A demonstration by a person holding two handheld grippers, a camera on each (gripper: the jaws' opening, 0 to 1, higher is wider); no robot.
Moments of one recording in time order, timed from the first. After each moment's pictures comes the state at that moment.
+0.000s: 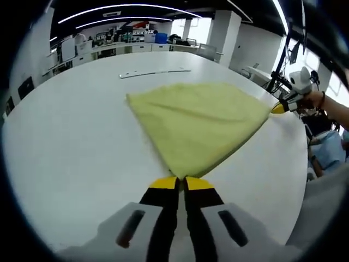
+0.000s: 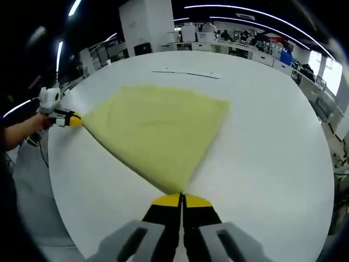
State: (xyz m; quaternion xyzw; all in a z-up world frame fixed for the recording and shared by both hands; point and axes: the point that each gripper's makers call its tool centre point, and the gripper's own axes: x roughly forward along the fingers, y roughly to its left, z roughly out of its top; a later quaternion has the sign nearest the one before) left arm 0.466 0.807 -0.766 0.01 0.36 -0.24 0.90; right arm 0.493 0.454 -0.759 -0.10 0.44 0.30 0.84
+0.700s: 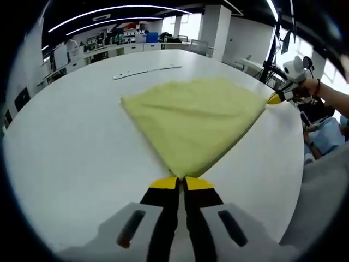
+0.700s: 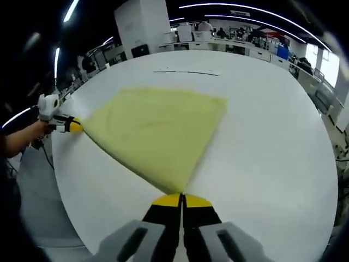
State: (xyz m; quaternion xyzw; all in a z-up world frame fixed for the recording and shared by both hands) left arm 0.437 0.810 -0.764 0.05 0.37 -0.26 0.89; right arm 0.466 0.454 -0.757 -0.07 0.45 0.30 0.84
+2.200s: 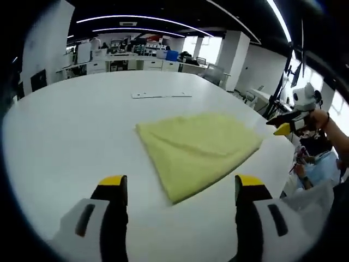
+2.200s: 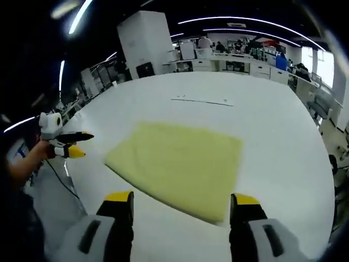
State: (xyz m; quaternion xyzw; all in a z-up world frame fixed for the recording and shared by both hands) left arm 0.411 0.813 -0.690 -0.03 0.33 -0.21 0.92; right arm 0.451 0.517 -0.672 -0.04 0.39 0.31 0.87
